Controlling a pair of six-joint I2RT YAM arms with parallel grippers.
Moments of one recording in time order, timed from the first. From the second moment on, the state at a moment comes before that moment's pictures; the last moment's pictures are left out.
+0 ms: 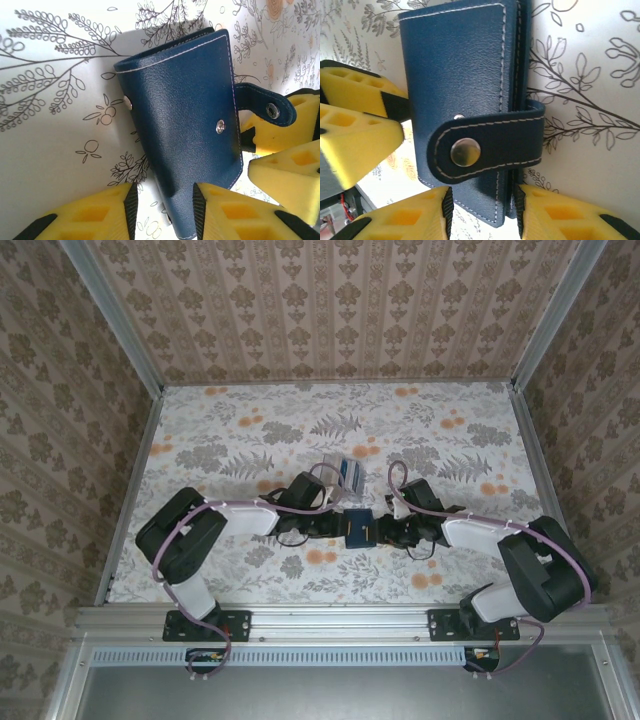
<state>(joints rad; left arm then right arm) -0.82 1.72 0.77 0.04 0.50 -0.70 0.44 1.42 0.51 -0.12 -0.53 0.63</state>
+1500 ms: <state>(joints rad) -0.56 1.40 0.57 0.04 0.65 -0.77 0.71 1.35 0.79 -0.50 -0.22 0.55</state>
